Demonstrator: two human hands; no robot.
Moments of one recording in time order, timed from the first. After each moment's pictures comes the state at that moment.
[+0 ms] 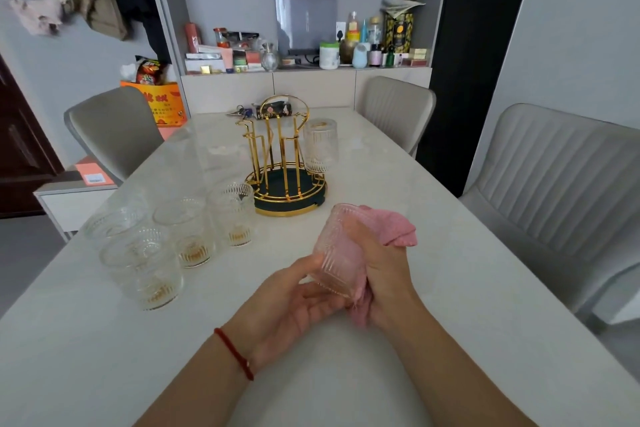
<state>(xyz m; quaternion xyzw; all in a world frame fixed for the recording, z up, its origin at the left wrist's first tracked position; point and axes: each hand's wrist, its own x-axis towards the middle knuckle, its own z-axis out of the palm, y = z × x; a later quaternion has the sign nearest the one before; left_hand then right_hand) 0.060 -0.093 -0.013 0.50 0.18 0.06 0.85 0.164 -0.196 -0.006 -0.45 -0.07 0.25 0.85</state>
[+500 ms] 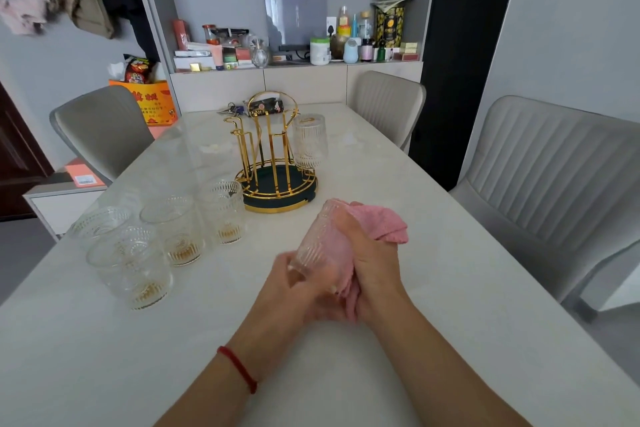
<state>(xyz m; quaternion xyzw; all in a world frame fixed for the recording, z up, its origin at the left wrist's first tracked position) 0.060 -0.116 -0.020 0.64 0.20 0.15 0.73 0.156 -0.202 0.002 -0.48 -0.06 0.22 0.84</state>
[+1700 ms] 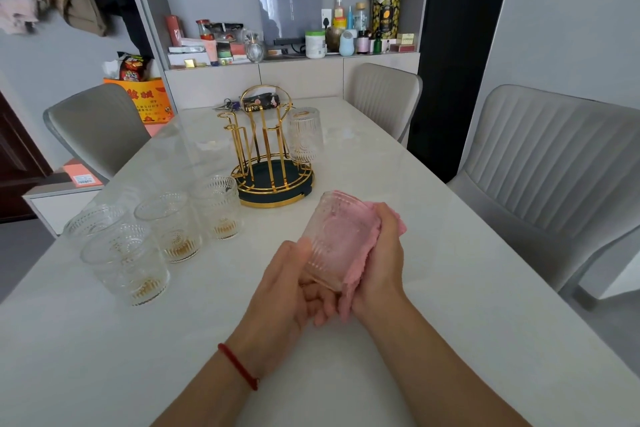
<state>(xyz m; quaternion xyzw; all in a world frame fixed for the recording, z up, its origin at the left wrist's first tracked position) 0.062 -0.120 -0.017 0.59 0.14 0.14 0.78 0.163 -0.204 -0.005 -0.36 0.00 0.25 0.90</state>
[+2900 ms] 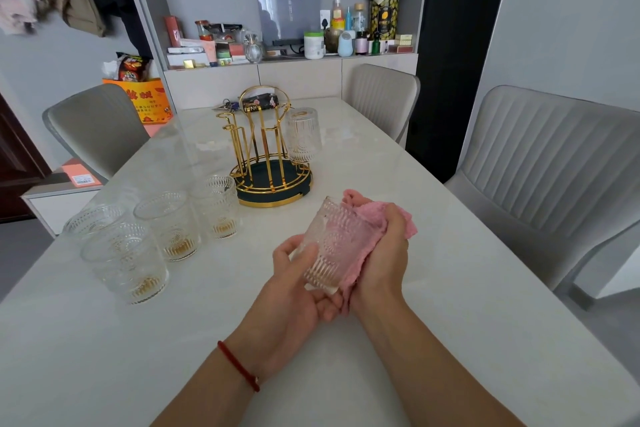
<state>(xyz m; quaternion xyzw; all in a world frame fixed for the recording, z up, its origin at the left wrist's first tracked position) 0.062 -0.126 -0.024 0.52 0.10 0.09 0.85 0.163 -0.203 -0.005 -0.40 0.01 0.15 0.91</state>
